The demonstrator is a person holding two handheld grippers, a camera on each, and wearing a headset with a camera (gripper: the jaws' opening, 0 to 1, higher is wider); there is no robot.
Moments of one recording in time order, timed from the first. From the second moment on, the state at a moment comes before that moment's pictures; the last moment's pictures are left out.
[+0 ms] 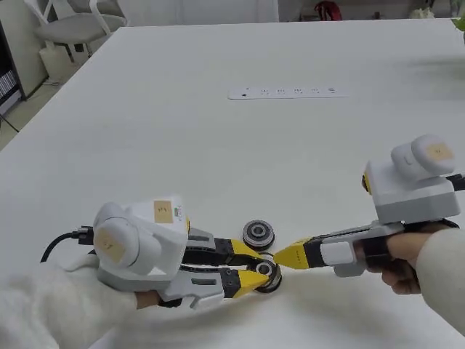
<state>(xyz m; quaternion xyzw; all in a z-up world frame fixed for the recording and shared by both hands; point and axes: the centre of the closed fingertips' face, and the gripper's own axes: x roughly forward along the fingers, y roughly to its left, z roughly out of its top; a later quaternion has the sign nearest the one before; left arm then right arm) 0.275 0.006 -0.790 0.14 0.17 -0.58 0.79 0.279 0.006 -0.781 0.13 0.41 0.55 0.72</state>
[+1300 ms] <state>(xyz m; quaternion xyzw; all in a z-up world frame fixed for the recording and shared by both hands) 0.281 0.015 -0.747 0.14 0.15 -0.56 0.80 0.290 0.001 -0.761 0.14 0.39 0.54 0.73</state>
